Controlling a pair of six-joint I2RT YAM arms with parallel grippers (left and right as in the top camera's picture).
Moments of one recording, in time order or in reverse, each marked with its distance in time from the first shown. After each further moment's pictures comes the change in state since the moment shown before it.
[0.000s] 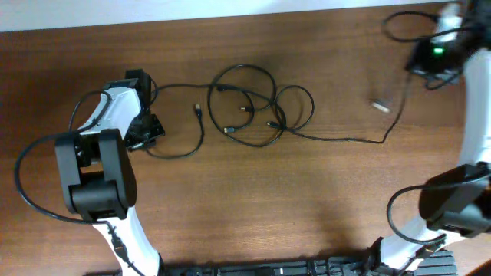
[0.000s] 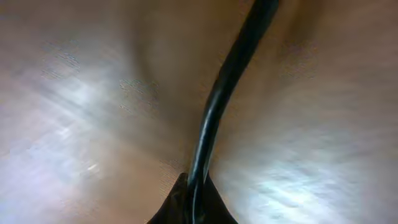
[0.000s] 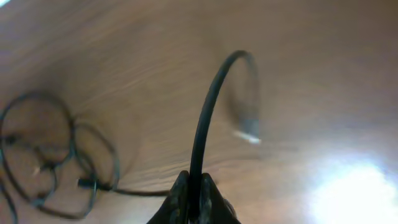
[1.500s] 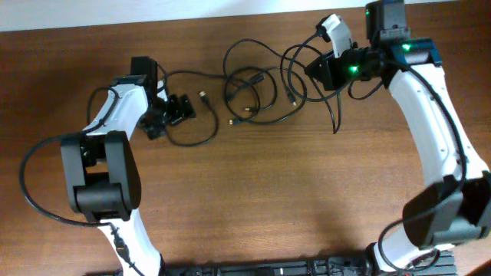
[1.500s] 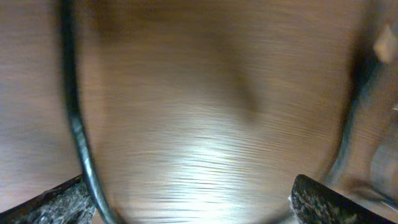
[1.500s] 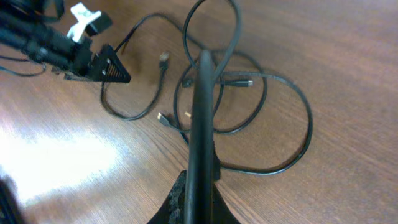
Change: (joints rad) left arm -0.051 -0.012 0.031 0.176 0.466 0.054; right arm 0.304 -0.094 -0.253 0.315 -0.404 -0.359
